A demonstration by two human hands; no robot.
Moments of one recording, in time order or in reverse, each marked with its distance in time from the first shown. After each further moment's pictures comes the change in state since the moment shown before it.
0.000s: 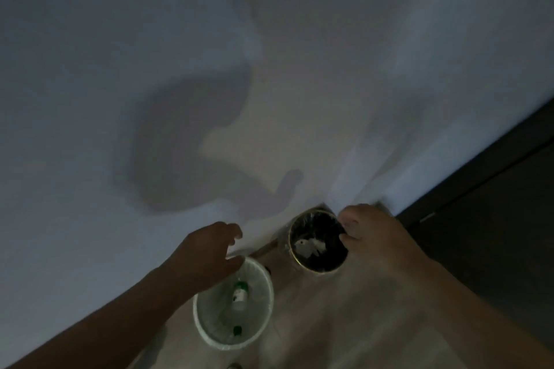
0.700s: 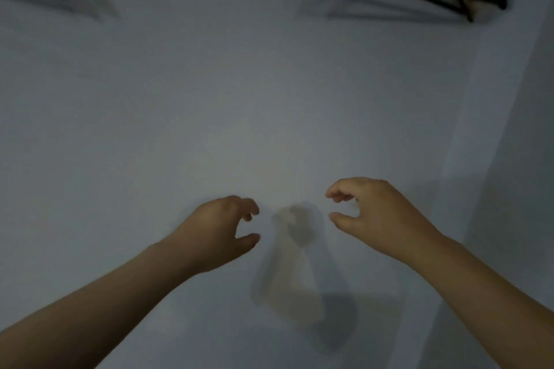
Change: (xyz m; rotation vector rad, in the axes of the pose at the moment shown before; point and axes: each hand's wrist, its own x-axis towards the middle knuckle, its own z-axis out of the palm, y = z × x) left_hand -0.273 0.150 -0.281 0.268 0.726 -0.127; right_hand -0.185 -0.220 -0.323 -0.025 0.528 -0.712
